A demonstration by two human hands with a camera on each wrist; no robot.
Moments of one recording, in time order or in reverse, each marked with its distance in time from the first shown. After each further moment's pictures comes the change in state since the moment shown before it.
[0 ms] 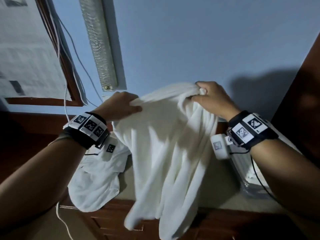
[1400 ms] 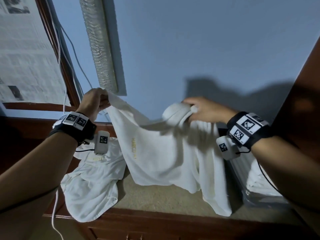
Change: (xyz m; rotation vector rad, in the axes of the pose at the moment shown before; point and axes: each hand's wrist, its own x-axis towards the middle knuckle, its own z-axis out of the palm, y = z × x) left_hand 0.036 -0.092 -0.012 -1.190 0.452 -0.514; right_hand 0.022 0.003 0.009 -0.047 -0.419 -0.151
